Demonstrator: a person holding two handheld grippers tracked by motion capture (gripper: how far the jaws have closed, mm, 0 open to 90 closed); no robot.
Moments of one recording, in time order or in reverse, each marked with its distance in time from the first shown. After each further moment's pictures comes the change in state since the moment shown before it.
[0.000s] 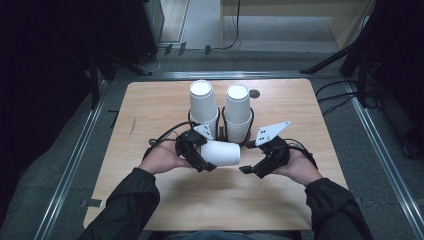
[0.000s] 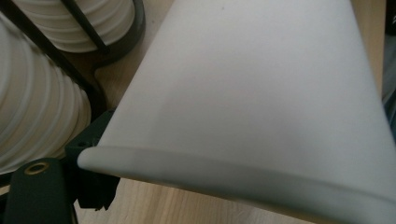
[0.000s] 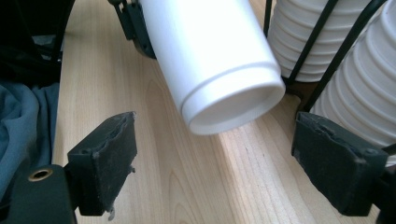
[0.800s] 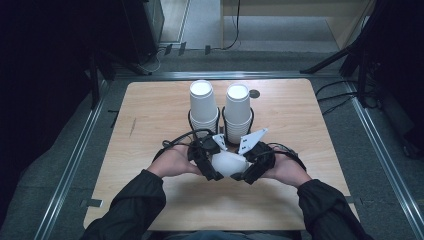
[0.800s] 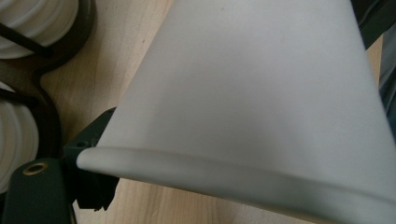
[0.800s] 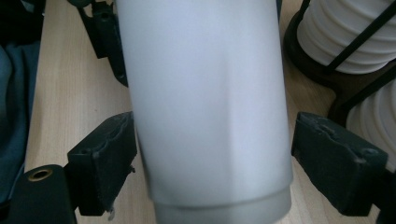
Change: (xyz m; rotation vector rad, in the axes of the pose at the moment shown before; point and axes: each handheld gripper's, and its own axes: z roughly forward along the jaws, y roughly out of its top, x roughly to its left) left arm -0.021 0.018 0.026 0.108 -0.033 0.050; right arm 0.008 0.005 0.042 0.142 0.013 -0.102
